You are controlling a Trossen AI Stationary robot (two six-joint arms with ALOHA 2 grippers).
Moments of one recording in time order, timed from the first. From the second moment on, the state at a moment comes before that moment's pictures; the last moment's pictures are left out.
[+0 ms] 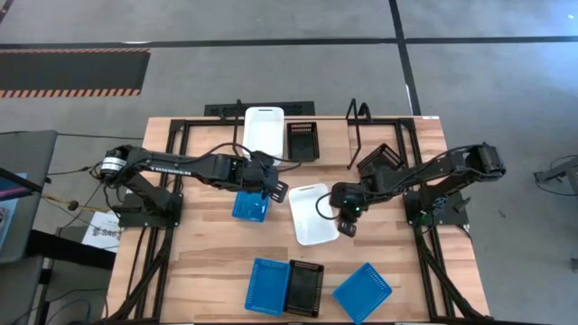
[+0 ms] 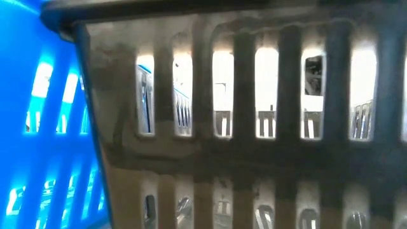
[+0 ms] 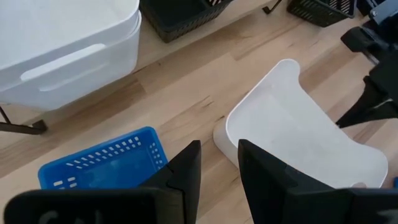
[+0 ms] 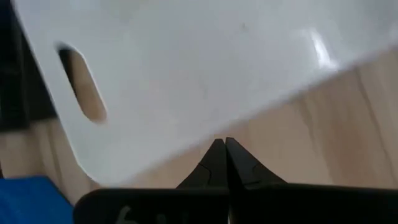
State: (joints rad) left arm -0.04 1.57 1.35 -0.79 -0.35 -0.99; right arm 0.06 1.43 0.77 -0.42 -0.19 0.48
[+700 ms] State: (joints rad) left arm -0.04 1.57 1.35 -0.79 -0.35 -0.99; right arm 0.02 1.43 0.77 -0.19 -0.15 0.49
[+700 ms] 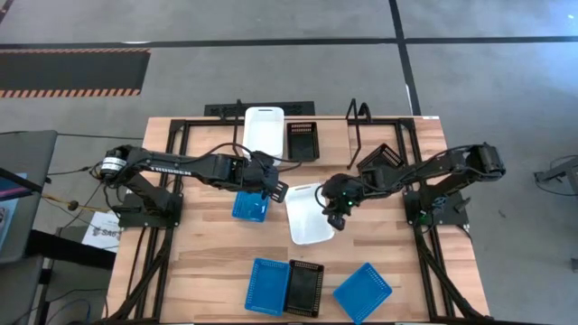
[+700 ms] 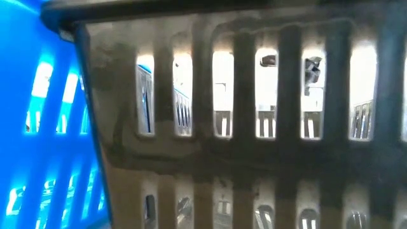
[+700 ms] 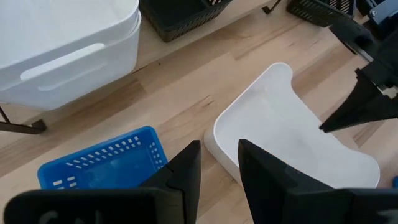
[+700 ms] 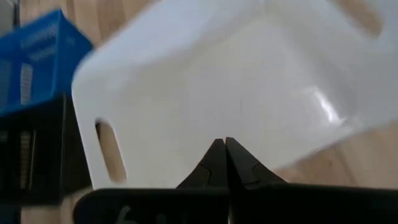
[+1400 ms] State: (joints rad) left arm -0.04 1.57 1.35 -0.79 -0.34 -0.98; right arm 0.14 1.51 0.76 -0.48 -0.16 0.59
